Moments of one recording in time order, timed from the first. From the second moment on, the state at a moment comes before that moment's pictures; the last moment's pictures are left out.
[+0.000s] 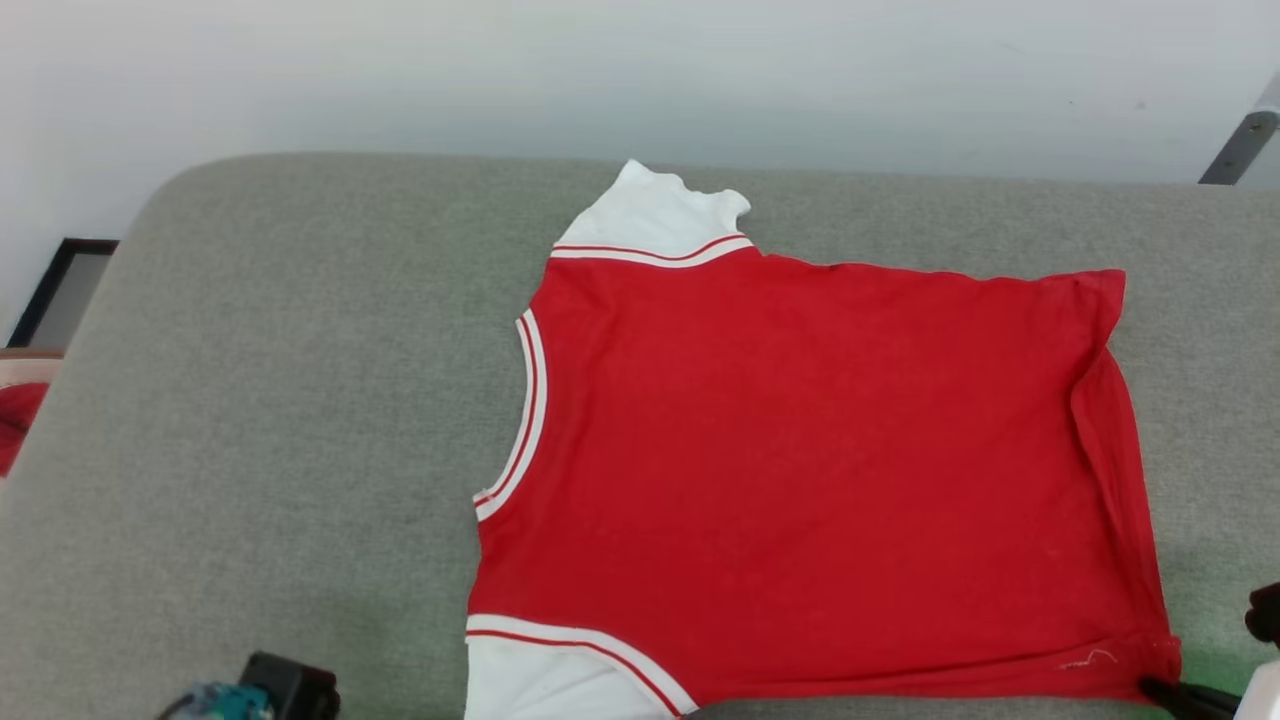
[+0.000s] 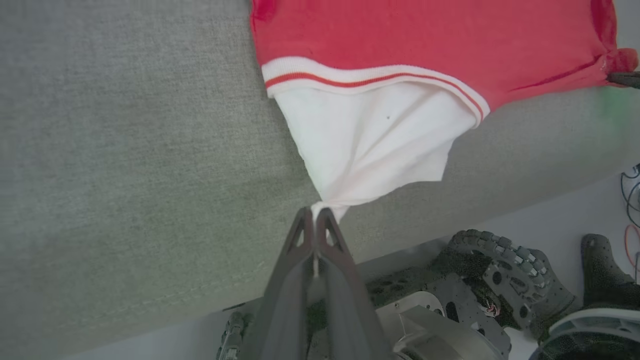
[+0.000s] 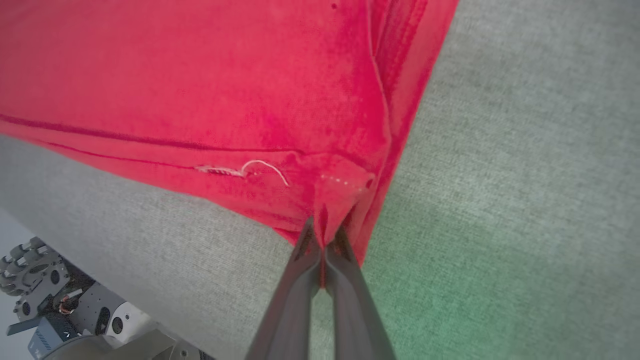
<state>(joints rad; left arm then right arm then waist) -0.39 1.09 -1.26 -0.29 -1.36 0.34 -0.04 -0.09 -0.88 0.56 0.18 1.00 0.13 0.31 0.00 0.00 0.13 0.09</state>
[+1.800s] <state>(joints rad) -0.99 0.69 -1.20 0.56 -1.24 -0.12 0.33 -0.53 -0.57 0.36 0.32 0.70 0.13 0.64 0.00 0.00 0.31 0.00</state>
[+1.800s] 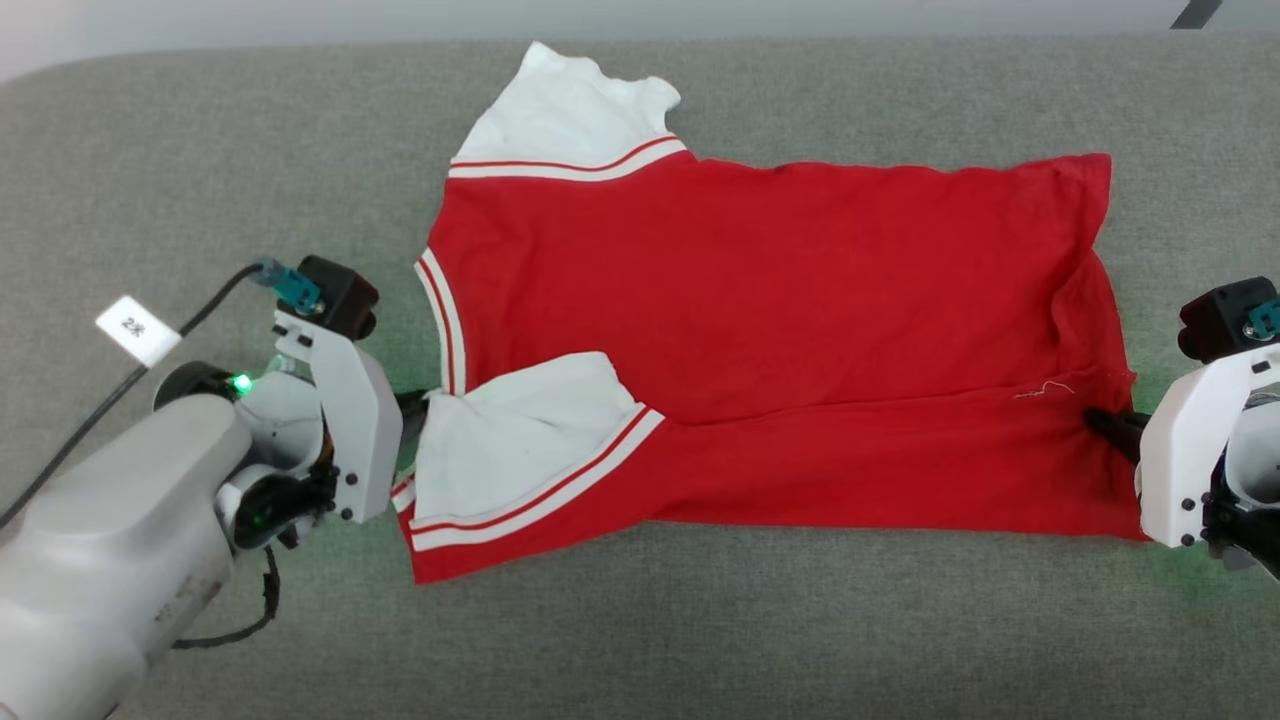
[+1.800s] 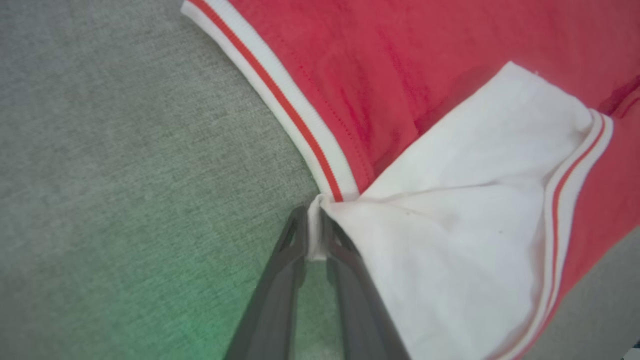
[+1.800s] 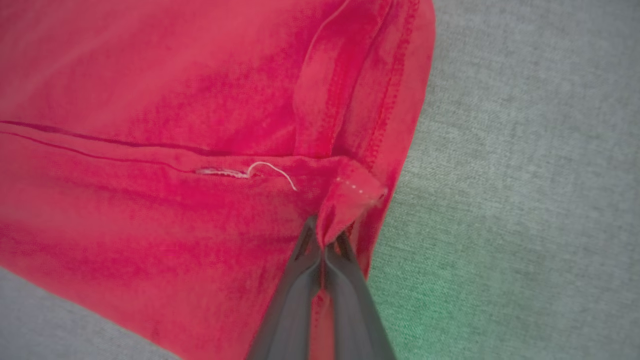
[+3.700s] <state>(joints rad) -0.78 0.80 -1.19 0.41 -1.46 0.16 0.53 -0.20 -0.21 -0.22 -0.14 0.46 0.13 0.62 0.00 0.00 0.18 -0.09</state>
